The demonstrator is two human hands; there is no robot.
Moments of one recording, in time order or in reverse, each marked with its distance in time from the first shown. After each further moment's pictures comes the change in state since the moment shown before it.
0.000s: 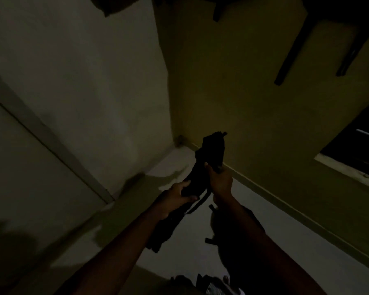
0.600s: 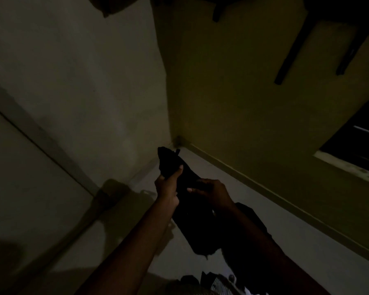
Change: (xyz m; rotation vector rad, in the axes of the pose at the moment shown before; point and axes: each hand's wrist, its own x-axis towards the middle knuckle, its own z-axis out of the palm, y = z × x) left_hand 0.012 0.025 -0.029 -0.928 0.599 -0.216; right_hand -0.028 0.014 0.012 -0.527 -0.422 -0.293
